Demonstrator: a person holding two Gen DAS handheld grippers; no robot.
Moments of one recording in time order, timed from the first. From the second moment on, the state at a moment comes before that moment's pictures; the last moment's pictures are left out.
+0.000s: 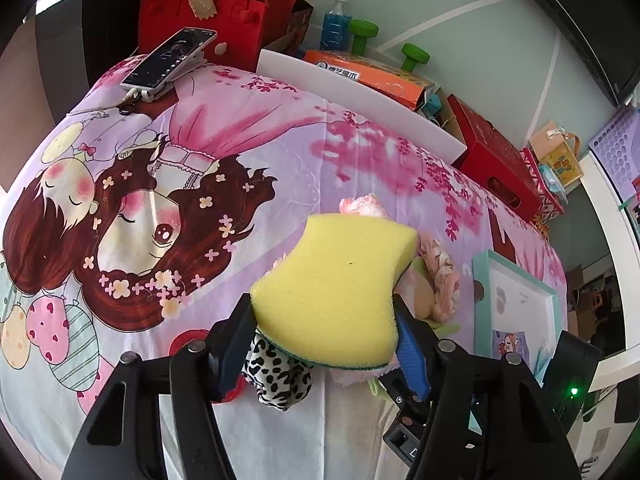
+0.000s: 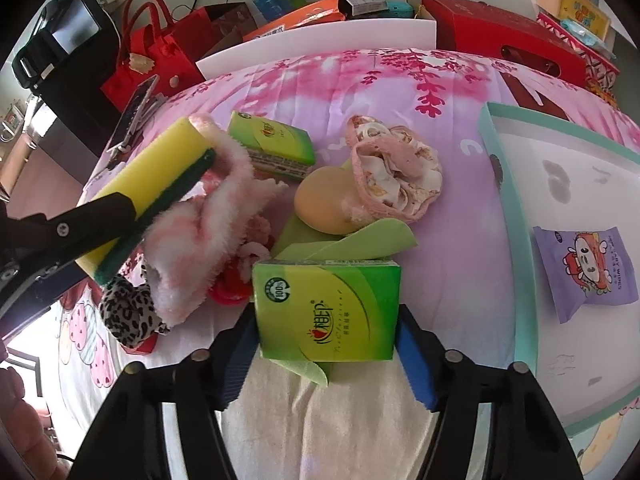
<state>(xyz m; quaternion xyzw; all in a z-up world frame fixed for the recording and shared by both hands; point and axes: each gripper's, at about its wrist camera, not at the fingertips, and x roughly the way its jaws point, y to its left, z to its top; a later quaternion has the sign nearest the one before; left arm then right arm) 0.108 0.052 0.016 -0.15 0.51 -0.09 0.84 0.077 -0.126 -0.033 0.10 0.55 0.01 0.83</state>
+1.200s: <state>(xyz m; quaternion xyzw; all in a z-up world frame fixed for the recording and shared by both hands) 0.092 0.016 0.075 -0.11 0.43 -0.14 0.88 0.059 -0.189 0.028 0.13 0.49 -0.04 0.86</state>
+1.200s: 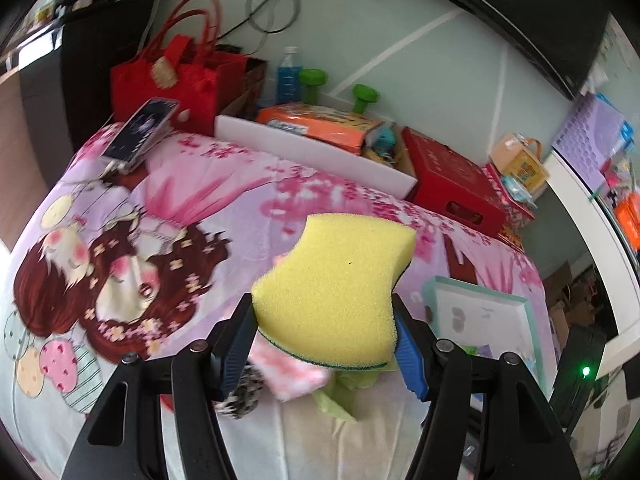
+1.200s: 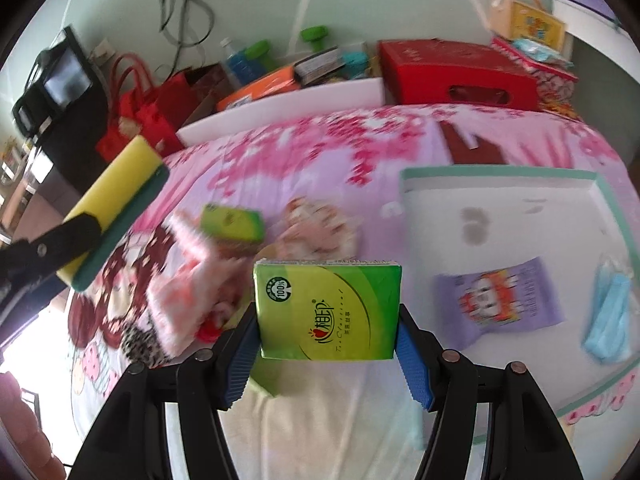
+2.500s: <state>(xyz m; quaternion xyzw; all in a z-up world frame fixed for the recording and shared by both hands) 0.091 -0.201 0.020 0.07 0.44 -0.27 0.86 0.013 -0.395 0.018 0.23 0.44 -0.27 0.83</state>
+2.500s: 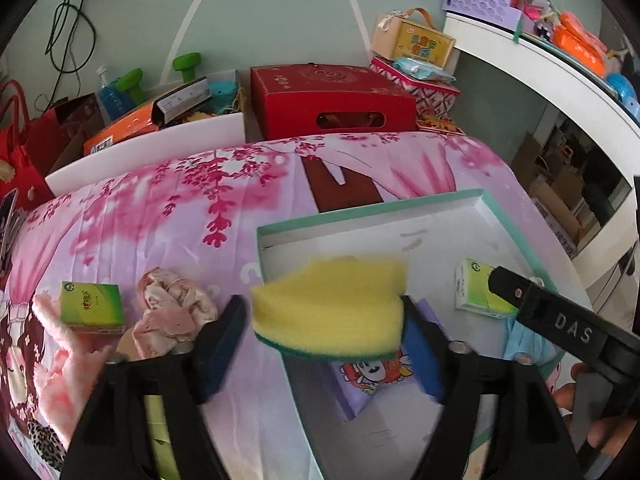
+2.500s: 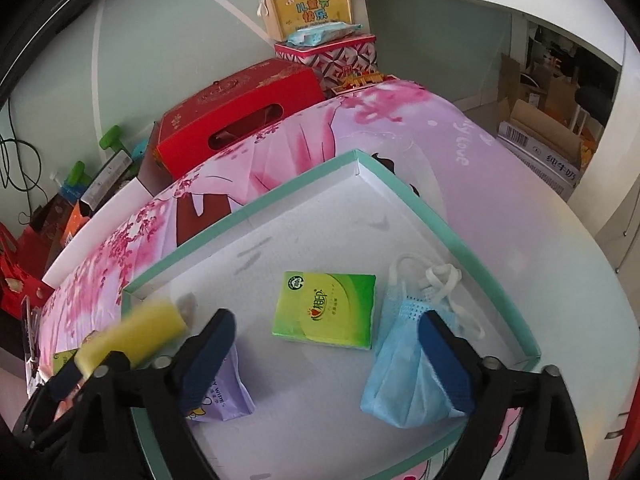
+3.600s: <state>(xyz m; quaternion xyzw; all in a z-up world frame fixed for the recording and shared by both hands) 0.099 -0.173 0.029 0.05 0.43 -0.22 0.88 0.018 -0.377 0.025 0.20 0.44 -0.28 0.83</state>
